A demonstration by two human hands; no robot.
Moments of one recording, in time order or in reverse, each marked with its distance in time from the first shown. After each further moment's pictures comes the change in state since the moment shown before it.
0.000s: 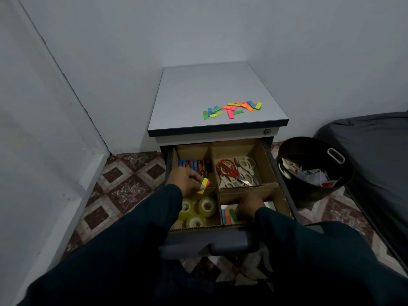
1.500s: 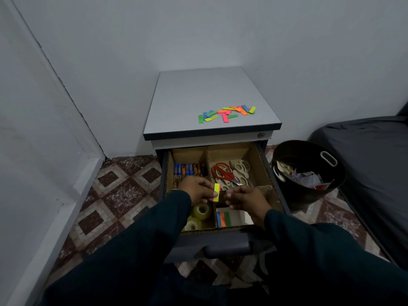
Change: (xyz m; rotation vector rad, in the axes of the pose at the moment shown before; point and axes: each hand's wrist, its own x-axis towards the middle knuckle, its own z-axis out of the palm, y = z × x) left_hand -0.008 0.015 0.030 -0.340 -0.166 -0.073; right_hand -0.035 0.000 -0.026 1.100 -0.133 -0.211
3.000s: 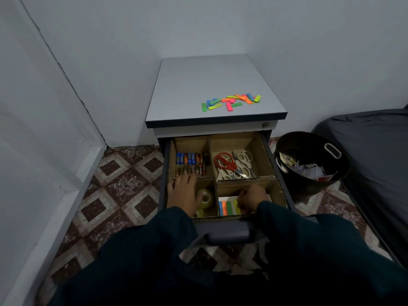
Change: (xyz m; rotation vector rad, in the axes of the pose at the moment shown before) left_hand -0.004 -0.071 0.004 0.982 0.450 0.290; right_hand 0.024 0.022 -0.007 -0.984 0.157 0.157
